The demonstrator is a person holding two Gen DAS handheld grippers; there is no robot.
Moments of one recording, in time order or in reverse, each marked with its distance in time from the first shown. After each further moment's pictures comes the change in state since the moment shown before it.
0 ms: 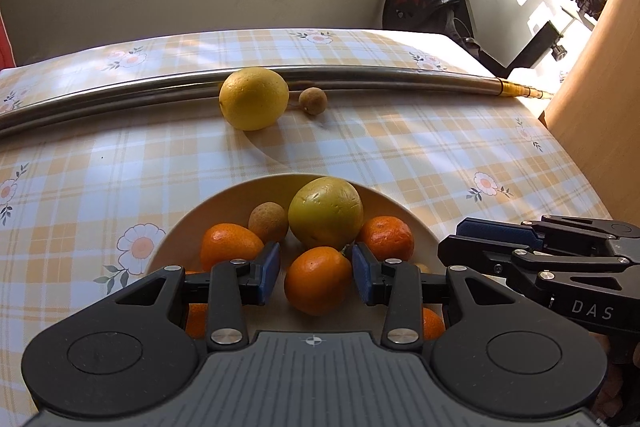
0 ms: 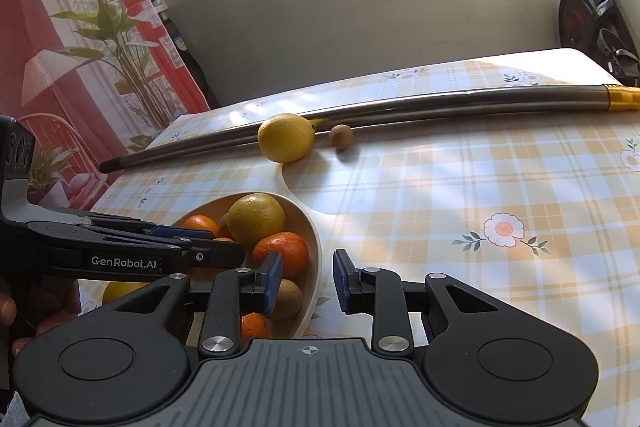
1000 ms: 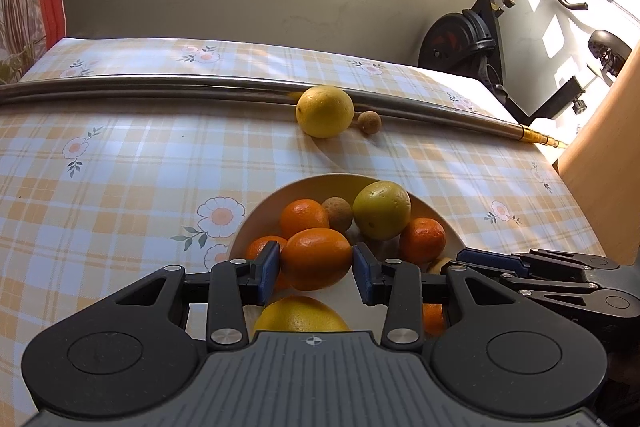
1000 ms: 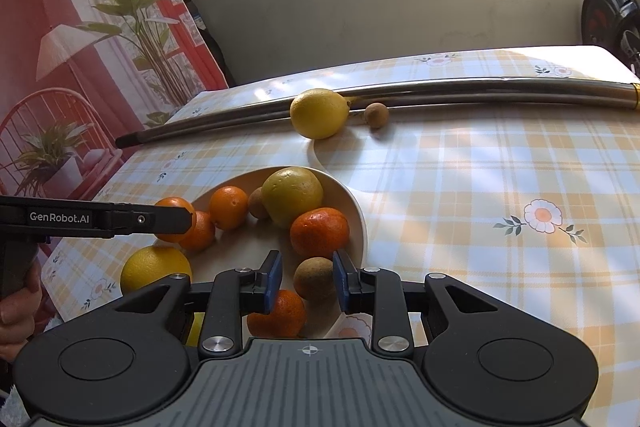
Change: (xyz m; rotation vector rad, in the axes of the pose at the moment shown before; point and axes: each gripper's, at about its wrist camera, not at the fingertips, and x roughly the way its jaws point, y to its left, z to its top) left arm -0.050 0.038 -0.021 -0.139 -0.075 0.043; right arm 0.009 0.022 -0.007 -0.045 0.050 0.037
